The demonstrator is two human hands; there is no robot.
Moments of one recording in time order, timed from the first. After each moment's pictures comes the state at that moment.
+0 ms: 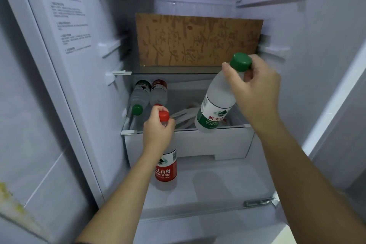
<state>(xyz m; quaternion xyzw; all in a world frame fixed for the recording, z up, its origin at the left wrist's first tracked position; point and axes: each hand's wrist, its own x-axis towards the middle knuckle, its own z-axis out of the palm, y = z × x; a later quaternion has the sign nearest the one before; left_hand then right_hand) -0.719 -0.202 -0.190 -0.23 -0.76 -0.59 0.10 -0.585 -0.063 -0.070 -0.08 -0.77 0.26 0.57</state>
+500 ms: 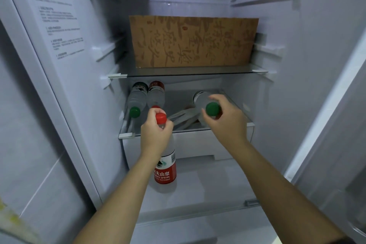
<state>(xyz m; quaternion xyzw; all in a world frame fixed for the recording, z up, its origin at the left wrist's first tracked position) -0.719 -0.203 -0.191 -0.23 -0.76 -0.60 0.10 -0.623 -0.042 -0.170 -0.11 -0.84 0.19 0.50</state>
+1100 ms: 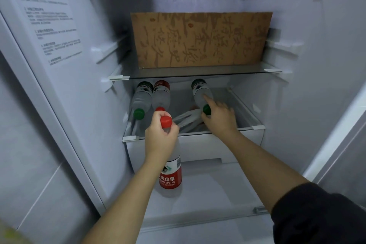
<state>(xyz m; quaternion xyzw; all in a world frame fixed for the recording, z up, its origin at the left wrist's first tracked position) -0.721 -0.201 -0.193 -0.22 -0.76 -0.60 0.11 -0.707 0.005 -0.210 -0.19 -0.93 0.07 0.31</state>
